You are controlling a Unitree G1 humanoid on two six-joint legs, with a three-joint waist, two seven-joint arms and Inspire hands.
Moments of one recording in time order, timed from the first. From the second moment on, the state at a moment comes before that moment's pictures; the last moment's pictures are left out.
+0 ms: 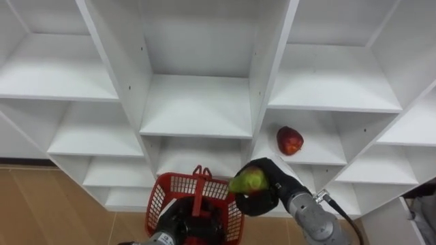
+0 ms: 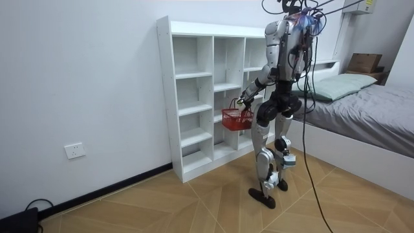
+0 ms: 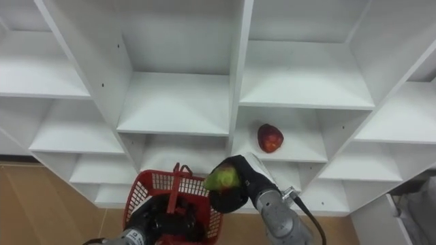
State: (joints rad) left arm 0.11 0.11 -0.30 0.55 -0.27 0.08 -0.09; right arm 0.06 -0.15 0.26 0.26 -0.44 0.13 0.15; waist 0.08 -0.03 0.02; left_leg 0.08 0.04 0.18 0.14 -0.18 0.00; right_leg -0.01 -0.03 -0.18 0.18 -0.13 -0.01
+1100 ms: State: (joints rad) left arm 0.12 0.10 -0.36 0.53 -0.27 0.08 -0.10; right arm -0.01 -0.14 0.36 0.35 -0.58 0.14 0.23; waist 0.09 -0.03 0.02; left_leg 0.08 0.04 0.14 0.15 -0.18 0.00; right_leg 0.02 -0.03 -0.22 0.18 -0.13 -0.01
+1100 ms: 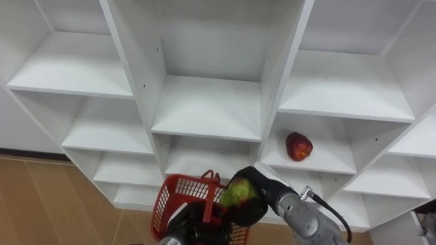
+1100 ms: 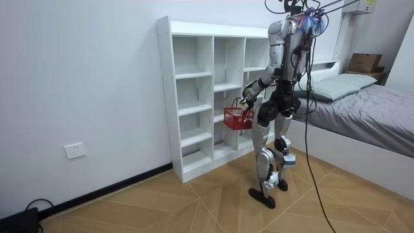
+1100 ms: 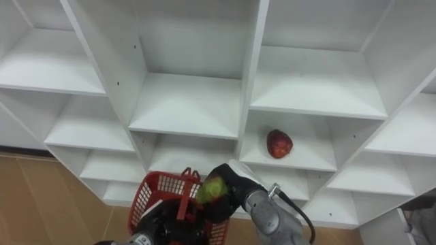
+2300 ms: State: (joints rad) left arm 0.13 0.12 -0.37 0.54 -0.24 0.09 -0.13; right arm -0.03 -0.13 0.37 0.40 -0.59 0.15 0.22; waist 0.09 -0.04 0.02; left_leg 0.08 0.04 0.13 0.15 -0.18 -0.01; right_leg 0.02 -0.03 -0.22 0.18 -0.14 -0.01
